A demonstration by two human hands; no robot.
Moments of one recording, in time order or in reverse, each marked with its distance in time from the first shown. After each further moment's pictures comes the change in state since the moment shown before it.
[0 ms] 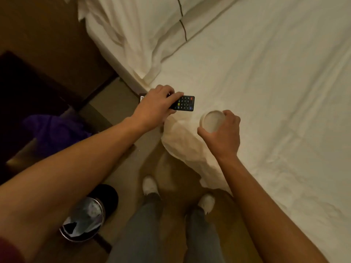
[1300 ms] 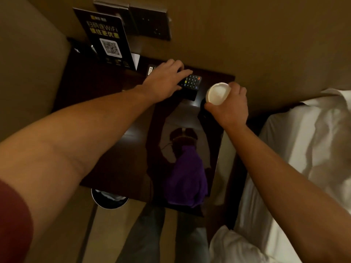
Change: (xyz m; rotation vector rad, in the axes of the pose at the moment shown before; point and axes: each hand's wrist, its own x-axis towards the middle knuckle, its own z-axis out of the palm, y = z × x) left_hand -0.295 -0.455 -0.105 0.118 0.088 -0.976; right_hand -0.011 -0.518 0.377 -0.189 -0.642 -0.977
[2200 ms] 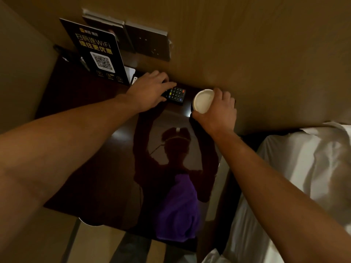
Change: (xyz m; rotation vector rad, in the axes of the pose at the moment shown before) left_hand 0.024 -0.063 0.026 -0.036 -0.076 -0.086; right_hand 0.064 -0.036 0.034 -0.254 -0.067 -0.089
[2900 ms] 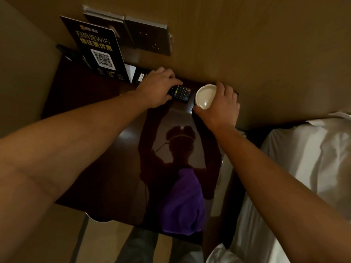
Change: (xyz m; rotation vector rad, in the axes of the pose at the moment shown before) left_hand 0.005 0.017 -0.003 -0.112 -0.034 -0.027; right_hand -0.006 0.004 0.006 0.006 0.036 0.006
